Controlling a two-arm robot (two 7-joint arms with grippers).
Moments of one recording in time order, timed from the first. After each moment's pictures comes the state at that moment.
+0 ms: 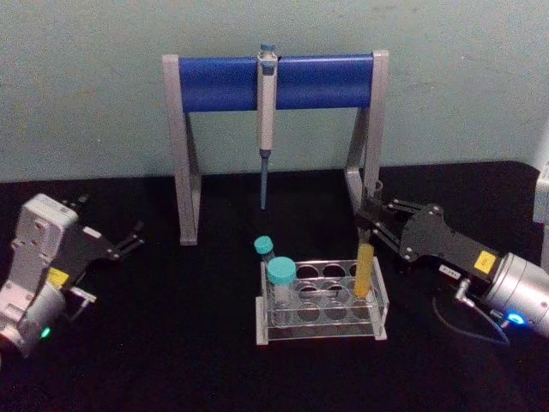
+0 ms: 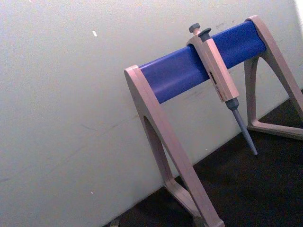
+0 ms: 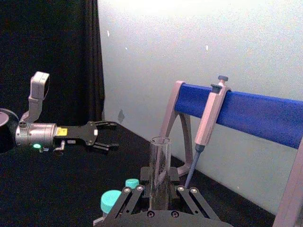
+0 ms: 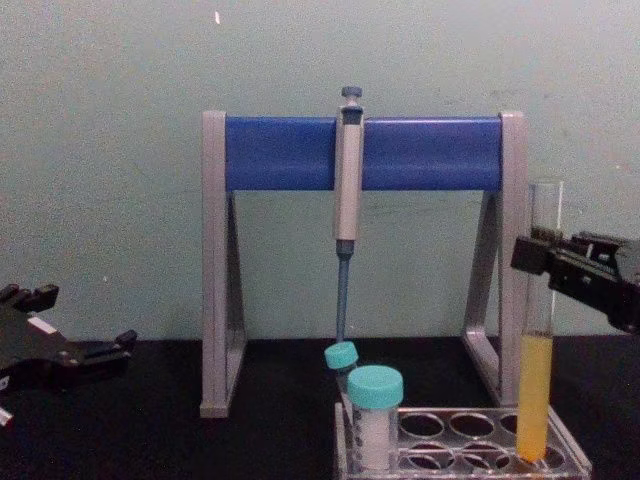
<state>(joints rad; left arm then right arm) -0.20 0.60 0.45 -1.41 -0.25 -0.12 0.03 0.21 0.57 -0.37 -1.48 0.63 -0.20 0.71</state>
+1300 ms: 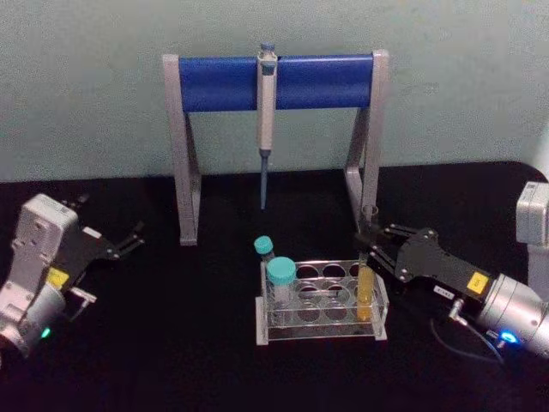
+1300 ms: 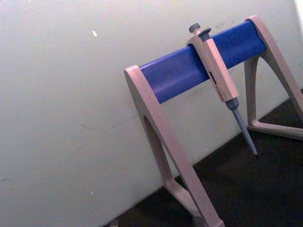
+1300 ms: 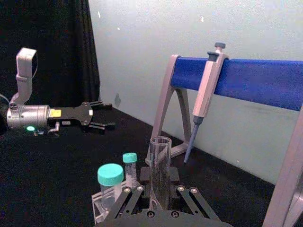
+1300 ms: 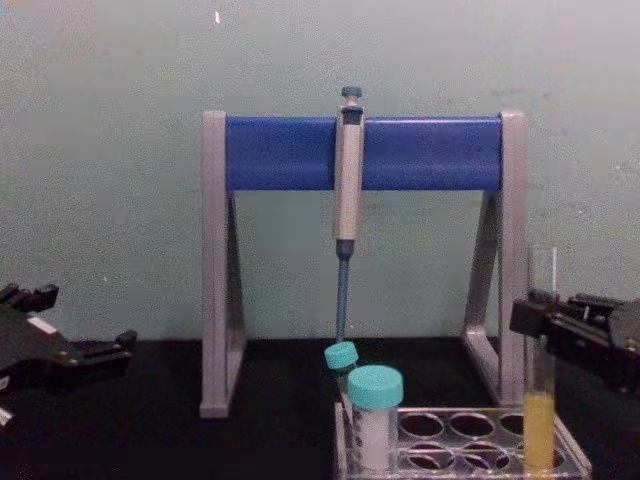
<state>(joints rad) -0.20 0.60 0.45 -1.41 -0.25 -0.12 0.03 0.20 0.55 -0.38 -1.42 0.61 -0.19 0.70</state>
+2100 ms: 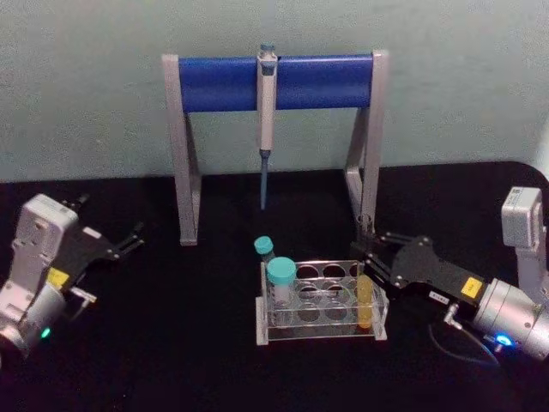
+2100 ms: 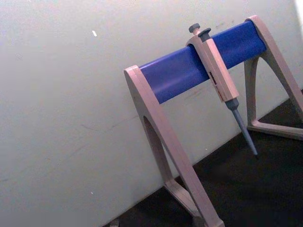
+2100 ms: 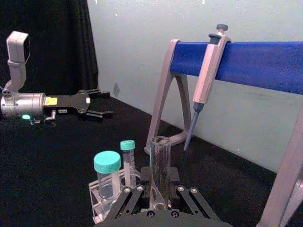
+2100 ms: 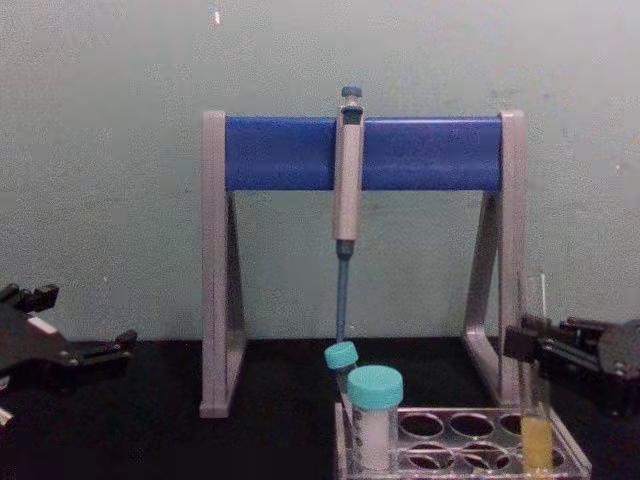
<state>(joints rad) -0.20 0.60 0.45 -1.41 -0.25 -0.12 0.03 0.21 0.54 -0.40 -1.39 0.58 -0.17 0.69</state>
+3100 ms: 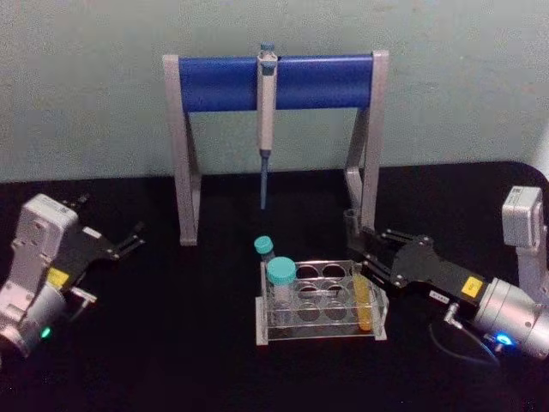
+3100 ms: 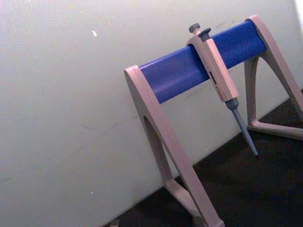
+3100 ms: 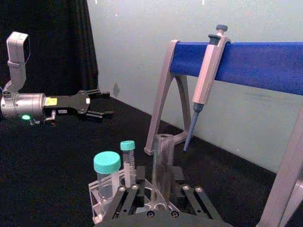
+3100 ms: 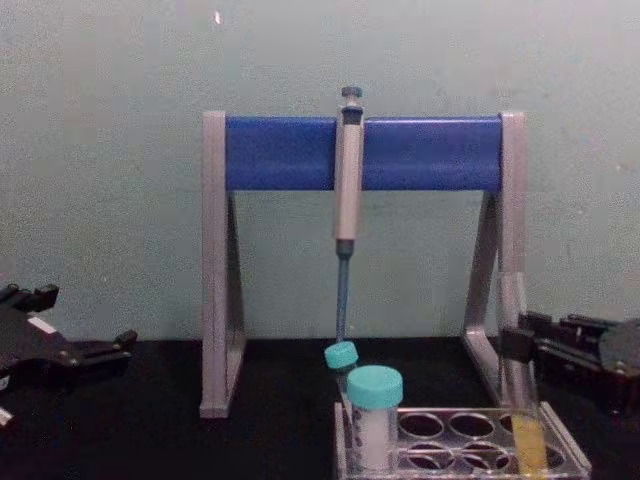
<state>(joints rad) -0.20 0.60 0.45 -1.41 -0.25 -0.12 0.03 0.21 0.54 -0.40 -1.39 0.58 -0.17 0.69</state>
